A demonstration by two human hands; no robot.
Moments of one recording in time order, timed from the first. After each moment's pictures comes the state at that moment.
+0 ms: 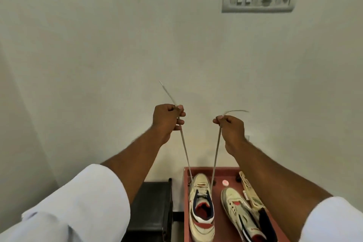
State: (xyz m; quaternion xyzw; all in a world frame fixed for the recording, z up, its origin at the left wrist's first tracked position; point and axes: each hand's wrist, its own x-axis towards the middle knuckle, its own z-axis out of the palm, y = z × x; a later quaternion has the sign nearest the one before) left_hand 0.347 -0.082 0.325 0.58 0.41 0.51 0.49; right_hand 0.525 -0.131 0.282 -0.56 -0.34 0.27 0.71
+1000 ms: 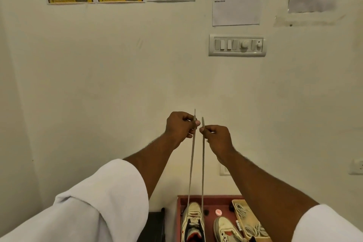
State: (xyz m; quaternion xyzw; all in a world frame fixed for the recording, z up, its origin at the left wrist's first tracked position) left_hand 0.385 -0.111 0.390 0.69 0.34 0.49 0.41; right_hand 0.519 -0.155 0.346 -0.56 -0.50 0.16 0.64
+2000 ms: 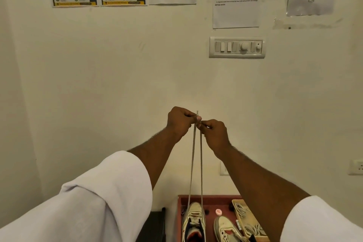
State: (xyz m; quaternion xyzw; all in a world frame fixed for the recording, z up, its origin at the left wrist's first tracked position) left_hand 0.385 -0.117 0.407 0.71 0.33 0.51 0.36; right_hand 0.511 -0.156 0.360 -0.55 -0.55 0.09 0.62
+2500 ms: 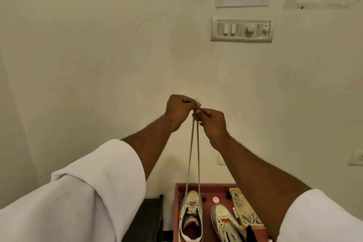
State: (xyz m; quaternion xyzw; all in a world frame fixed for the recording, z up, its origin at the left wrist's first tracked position) left_hand 0.399 -0.089 0.405 0.69 0.32 0.51 0.40; right_hand 0.510 -0.142 0.362 -0.50 -0.51 0.20 0.67
